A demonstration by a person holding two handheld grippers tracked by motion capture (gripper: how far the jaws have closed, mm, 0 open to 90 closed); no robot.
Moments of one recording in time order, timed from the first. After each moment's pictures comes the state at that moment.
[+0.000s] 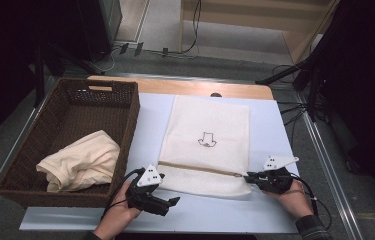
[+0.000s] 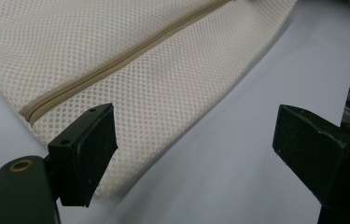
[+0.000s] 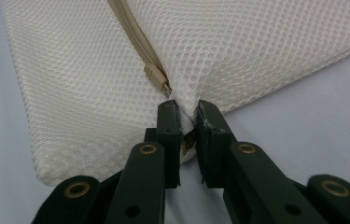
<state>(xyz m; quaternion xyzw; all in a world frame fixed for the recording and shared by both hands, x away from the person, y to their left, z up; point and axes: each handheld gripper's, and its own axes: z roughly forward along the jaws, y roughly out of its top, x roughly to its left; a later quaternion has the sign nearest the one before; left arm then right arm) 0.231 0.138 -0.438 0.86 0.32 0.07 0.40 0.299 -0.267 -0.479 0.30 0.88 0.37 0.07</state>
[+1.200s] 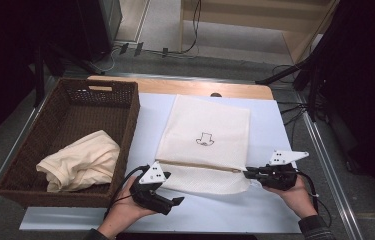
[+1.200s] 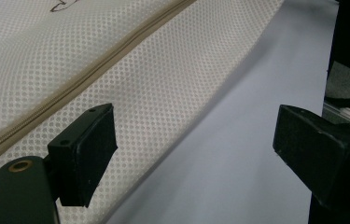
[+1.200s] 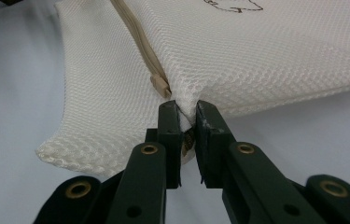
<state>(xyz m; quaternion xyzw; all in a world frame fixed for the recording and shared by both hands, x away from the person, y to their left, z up) 0.240 0.132 -0.434 0.86 0.28 0.05 0.43 0.297 -0.266 -0.446 0.28 0.85 0.44 0.05</state>
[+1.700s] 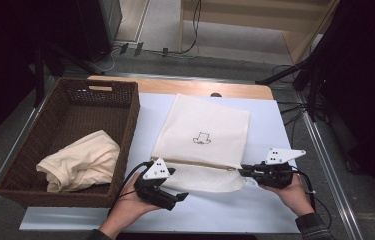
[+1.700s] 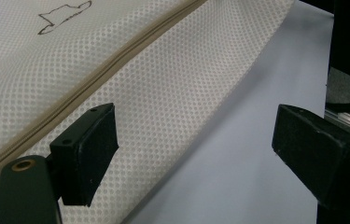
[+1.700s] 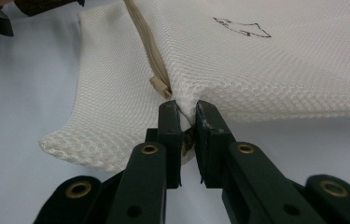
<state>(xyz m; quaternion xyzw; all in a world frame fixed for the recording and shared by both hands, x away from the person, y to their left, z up) 0.251 0.121 -0.429 0.86 0.26 0.05 0.44 0.297 -0.251 -0.434 0.25 0.85 0.46 0.06</state>
